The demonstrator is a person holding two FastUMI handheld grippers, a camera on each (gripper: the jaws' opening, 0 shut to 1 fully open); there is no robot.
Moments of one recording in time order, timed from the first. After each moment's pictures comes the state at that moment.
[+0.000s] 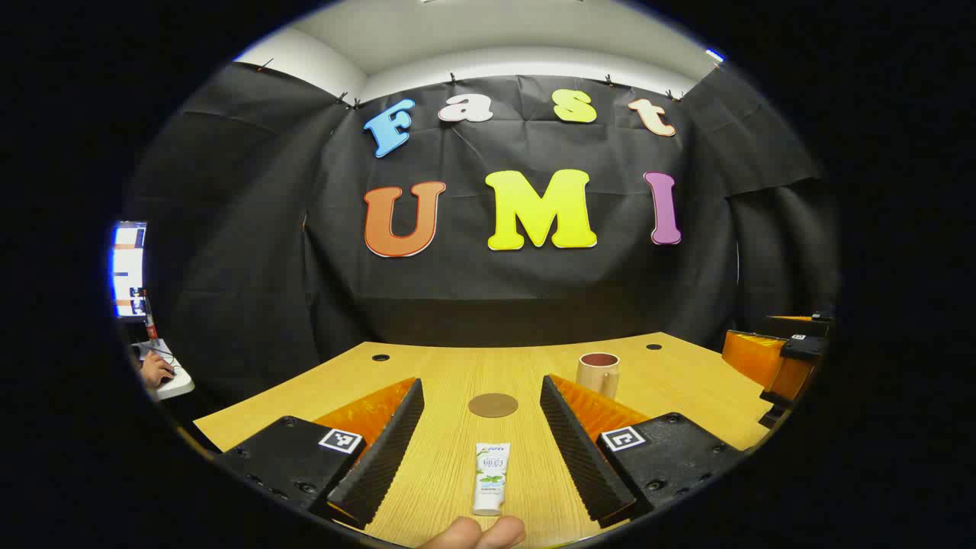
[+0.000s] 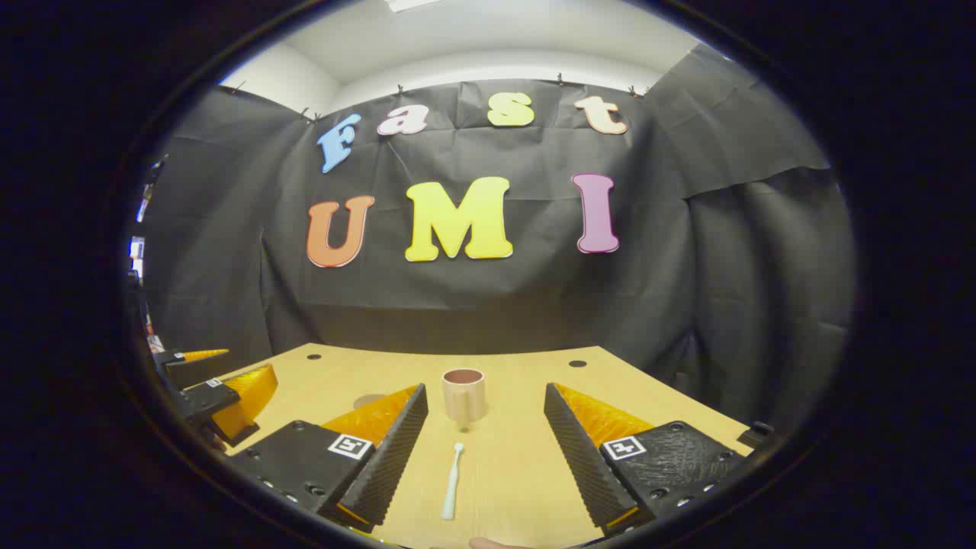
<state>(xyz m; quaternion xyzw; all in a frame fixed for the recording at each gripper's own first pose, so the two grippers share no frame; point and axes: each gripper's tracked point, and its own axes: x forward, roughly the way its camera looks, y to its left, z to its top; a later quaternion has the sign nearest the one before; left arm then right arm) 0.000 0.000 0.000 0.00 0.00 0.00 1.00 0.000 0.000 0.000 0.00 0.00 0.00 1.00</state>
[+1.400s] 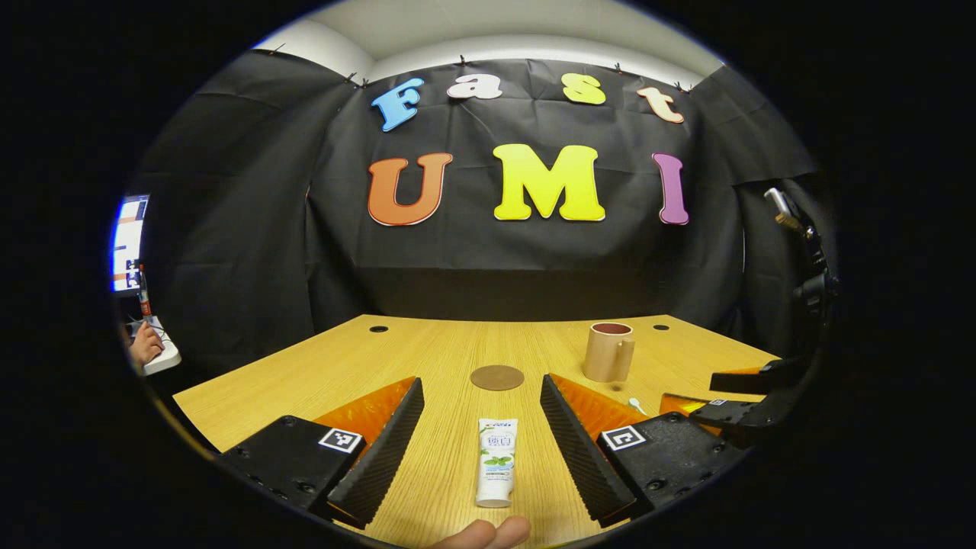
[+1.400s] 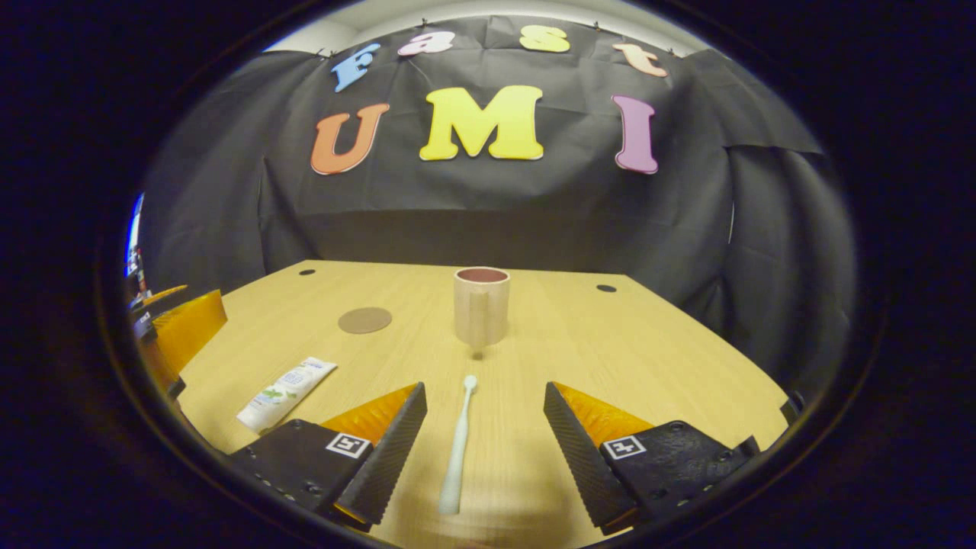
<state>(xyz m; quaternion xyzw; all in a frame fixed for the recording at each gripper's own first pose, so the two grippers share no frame) 0.021 0.004 -0.061 -0.03 0.03 0.00 1.00 0.074 0.035 -0.142 -0.03 0.16 0.03 0.99</state>
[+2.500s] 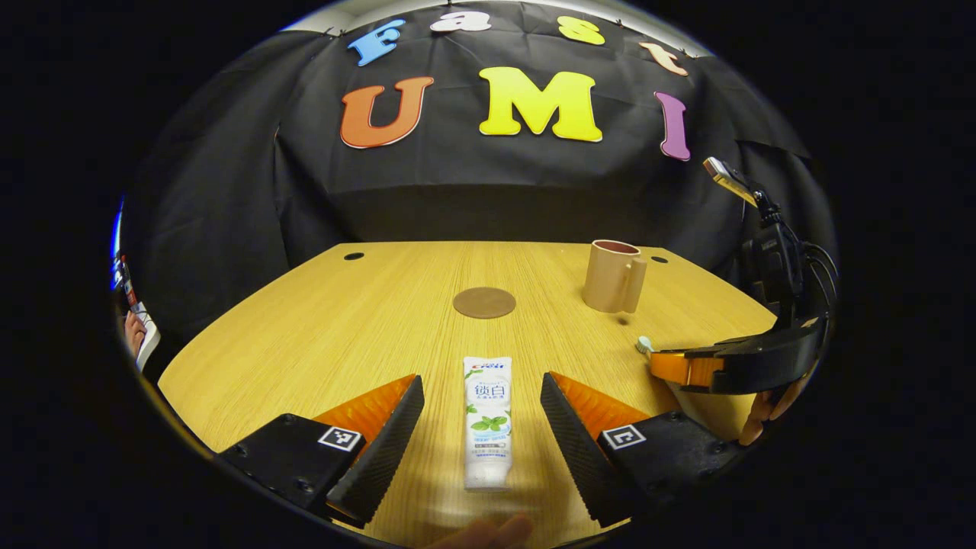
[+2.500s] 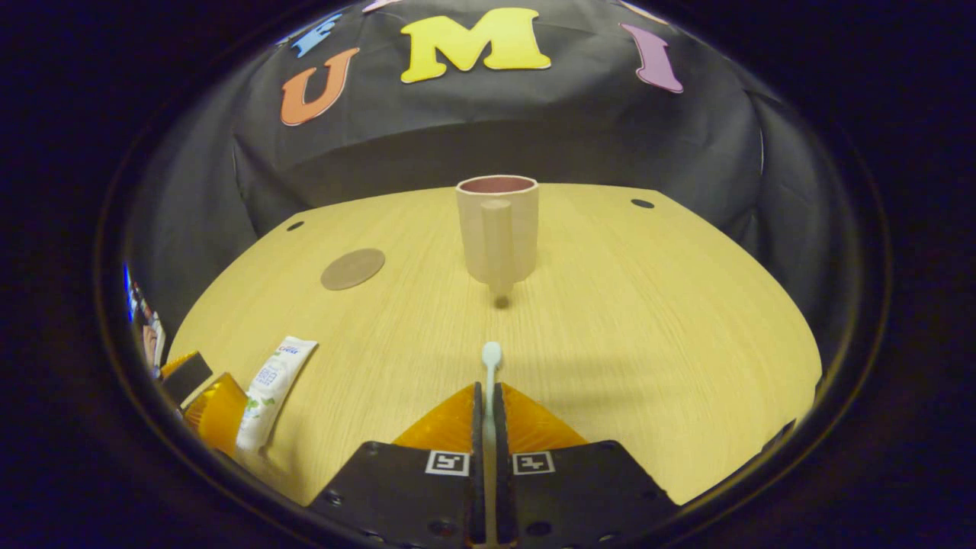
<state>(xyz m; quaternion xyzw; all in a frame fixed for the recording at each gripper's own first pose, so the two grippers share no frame) 0.040 -0.012 -0.146 -0.02 0.20 -0.04 0.98 0.121 0.047 -0.192 0.01 0.32 0.03 0.95</state>
